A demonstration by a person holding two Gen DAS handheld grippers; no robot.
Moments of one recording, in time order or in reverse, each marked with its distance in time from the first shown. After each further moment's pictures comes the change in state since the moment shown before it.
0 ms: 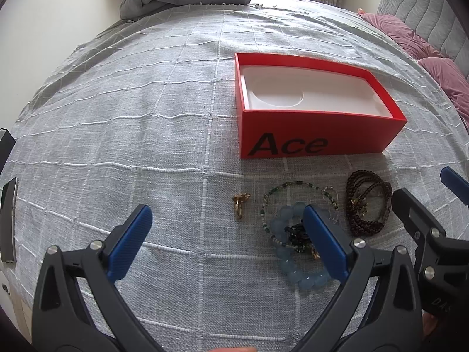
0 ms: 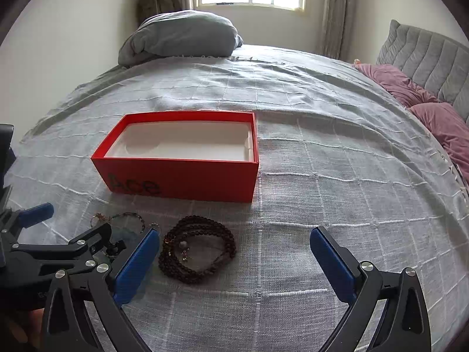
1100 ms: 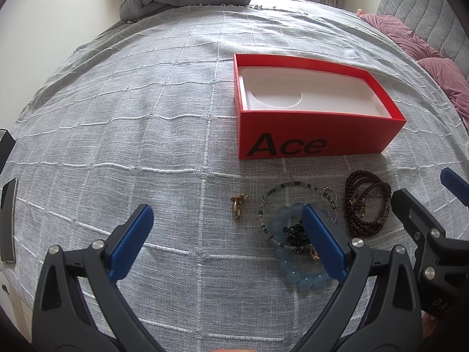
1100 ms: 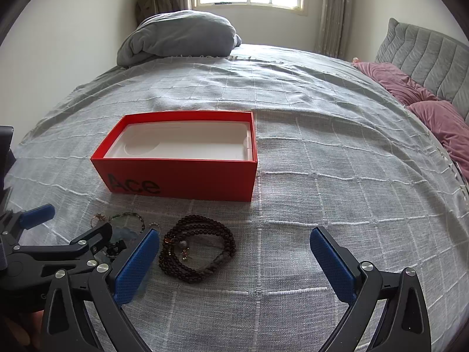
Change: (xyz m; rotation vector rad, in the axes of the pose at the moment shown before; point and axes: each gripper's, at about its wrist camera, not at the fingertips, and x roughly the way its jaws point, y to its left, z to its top) left arm 0.000 -0.001 0.001 0.000 -0.003 0.004; right arm -0.001 -0.001 -0.001 0.006 0.002 0.001
